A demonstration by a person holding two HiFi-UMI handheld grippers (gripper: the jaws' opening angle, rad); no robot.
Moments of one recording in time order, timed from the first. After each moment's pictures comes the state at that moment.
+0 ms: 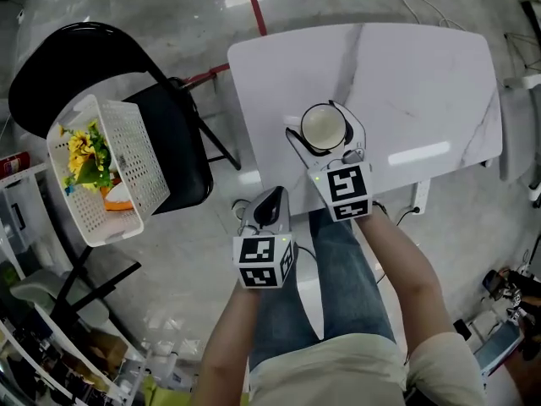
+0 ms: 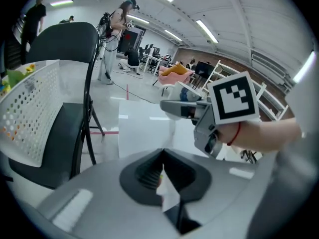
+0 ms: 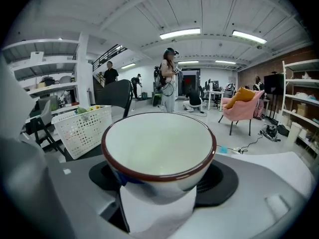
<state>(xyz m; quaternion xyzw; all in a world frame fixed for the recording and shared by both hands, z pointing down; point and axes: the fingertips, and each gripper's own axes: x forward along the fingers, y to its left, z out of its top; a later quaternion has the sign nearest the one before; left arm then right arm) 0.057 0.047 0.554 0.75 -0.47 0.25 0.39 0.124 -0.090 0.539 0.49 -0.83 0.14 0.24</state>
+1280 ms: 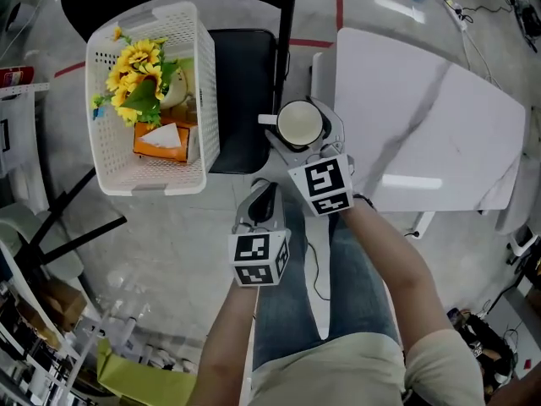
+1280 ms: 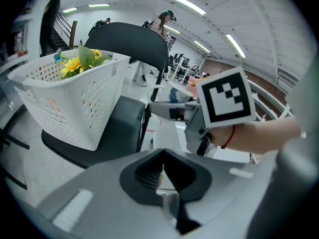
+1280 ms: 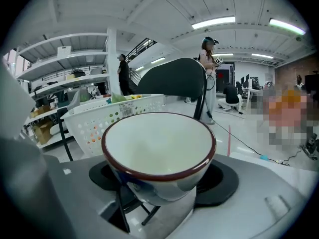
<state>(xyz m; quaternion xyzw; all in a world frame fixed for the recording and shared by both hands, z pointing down) -0.141 0.085 0.583 0.67 -0.58 0.19 0.43 -0.144 -0.056 0.582 0.33 -0.90 0.11 0.27</state>
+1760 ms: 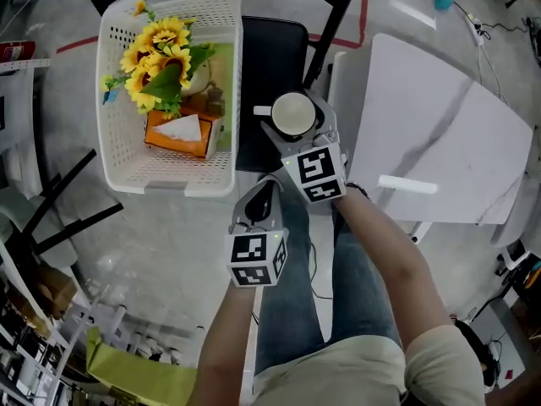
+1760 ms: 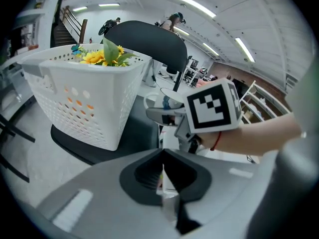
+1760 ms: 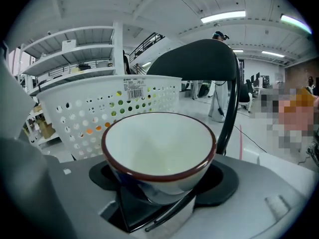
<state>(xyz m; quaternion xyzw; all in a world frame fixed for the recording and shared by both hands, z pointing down) -0.203 0.090 0.607 0.64 -0.60 0.18 0.45 -0.222 -0.056 0.635 0.29 -0.91 0.11 0.29</state>
